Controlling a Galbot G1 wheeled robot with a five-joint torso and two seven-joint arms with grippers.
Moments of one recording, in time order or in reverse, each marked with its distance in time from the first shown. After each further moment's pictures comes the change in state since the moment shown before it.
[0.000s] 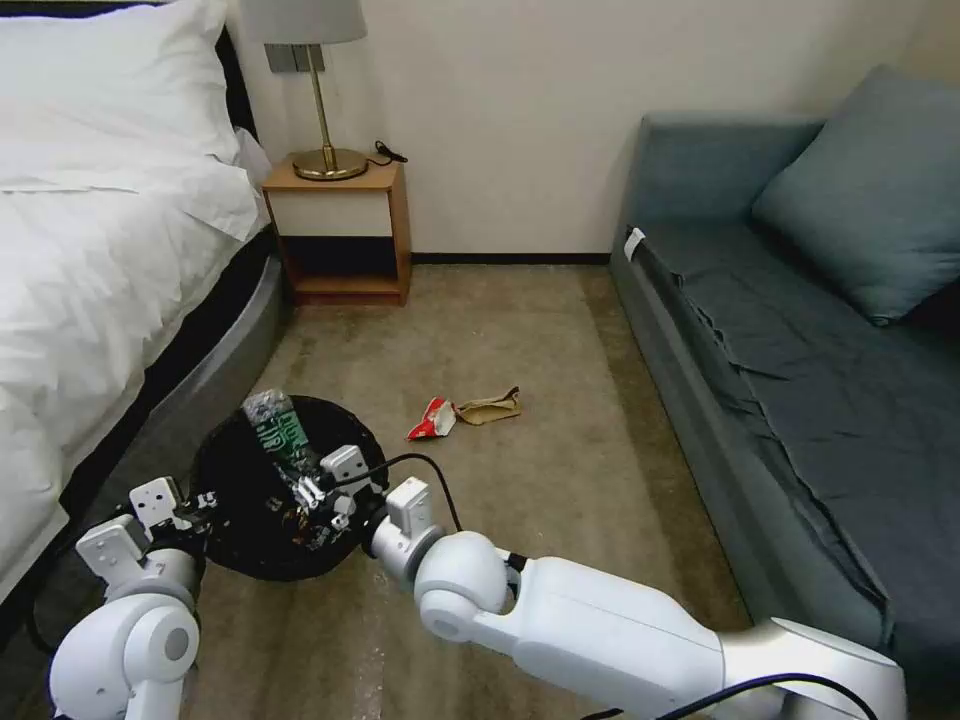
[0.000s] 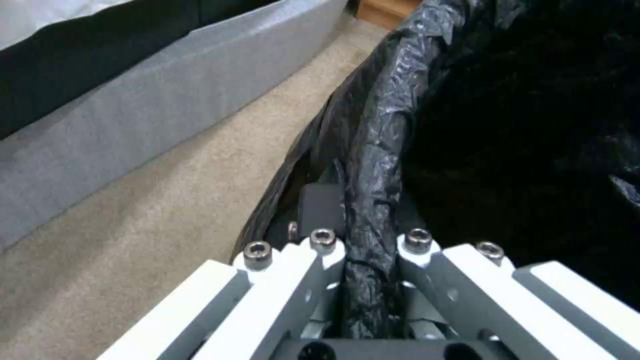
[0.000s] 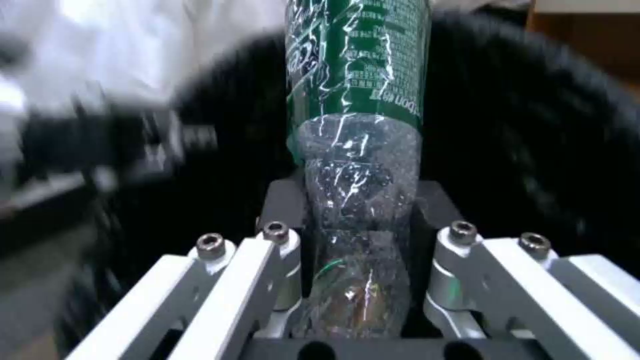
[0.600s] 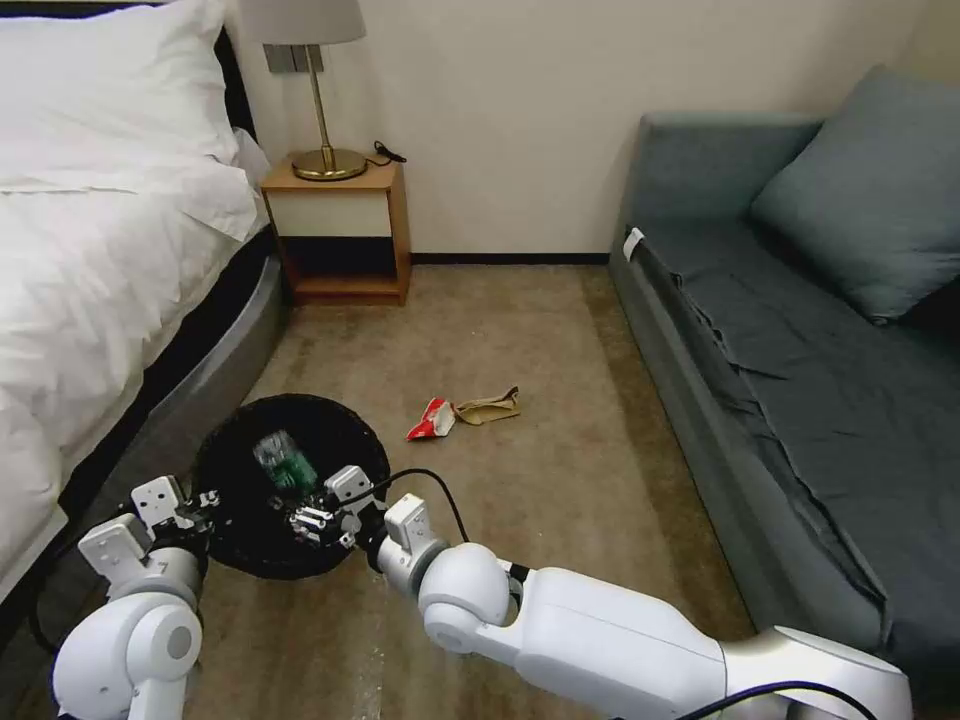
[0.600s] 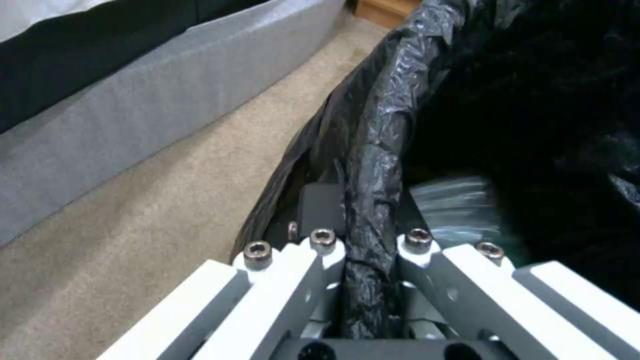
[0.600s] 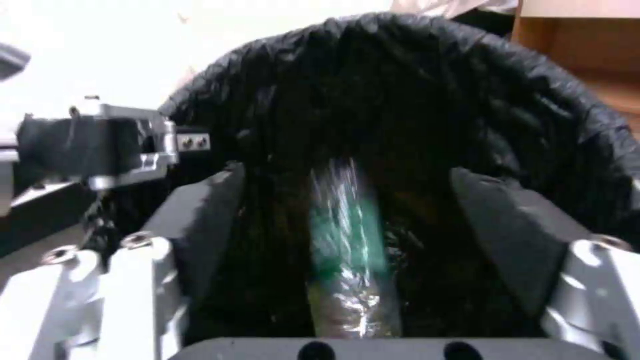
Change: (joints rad) left arm -0.003 -0.004 0.004 0.004 0.004 0.001 0.000; right arm -0.037 -0.003 0.042 0.021 -0.033 -0.017 -0.003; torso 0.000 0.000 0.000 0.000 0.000
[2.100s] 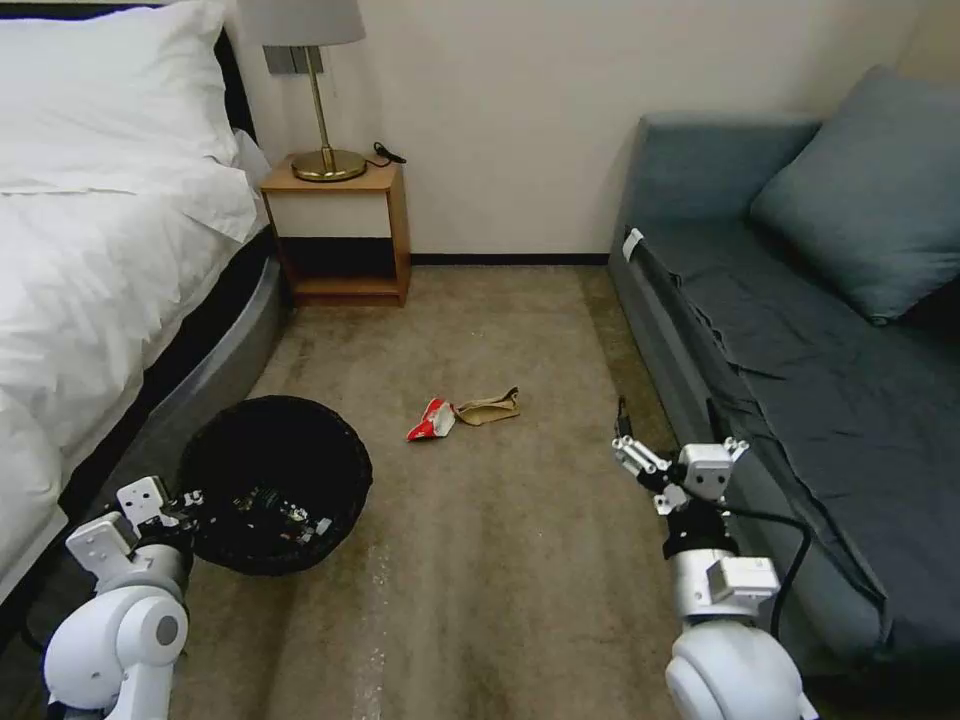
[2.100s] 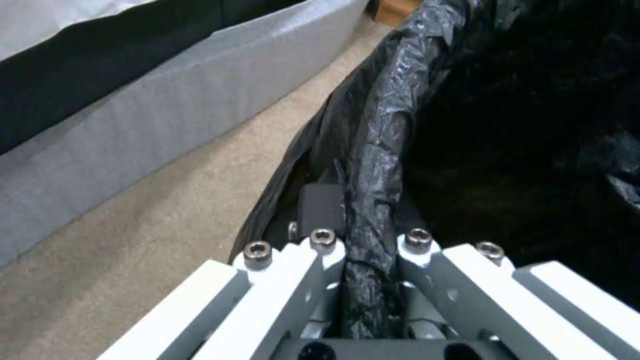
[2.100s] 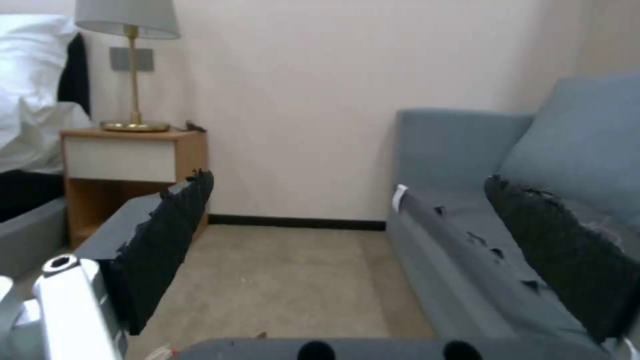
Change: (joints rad) left arm -0.033 0.032 -0.043 0.085 -0.013 -0.032 0.026; right arm -0.968 -0.029 1.045 0.475 -0.694 0.208 0.023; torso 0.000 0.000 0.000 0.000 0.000
